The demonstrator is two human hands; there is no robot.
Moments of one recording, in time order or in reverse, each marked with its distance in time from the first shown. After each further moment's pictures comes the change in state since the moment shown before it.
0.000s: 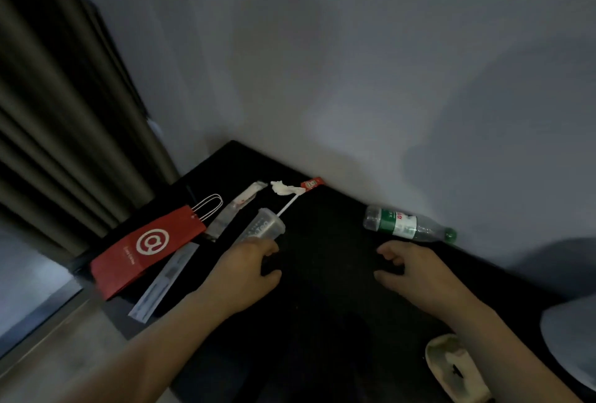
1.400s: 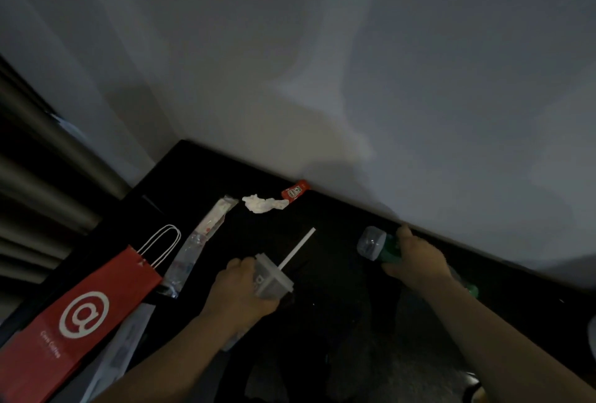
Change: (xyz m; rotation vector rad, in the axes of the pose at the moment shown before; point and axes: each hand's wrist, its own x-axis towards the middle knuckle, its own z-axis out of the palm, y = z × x) left_hand 0.150 -0.098 0.081 -0.080 -0.227 -0.211; right_hand 0.188 0.093 0.062 -0.323 0.022 0.394
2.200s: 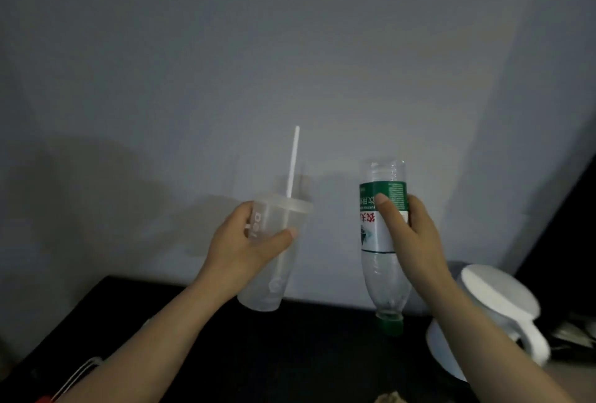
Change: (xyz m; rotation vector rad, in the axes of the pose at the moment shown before) left_hand -0.138 0.244 -0.152 -0.692 0.285 0.654; right_hand -0.275 0.017 -0.248 1.140 0.957 -0.194
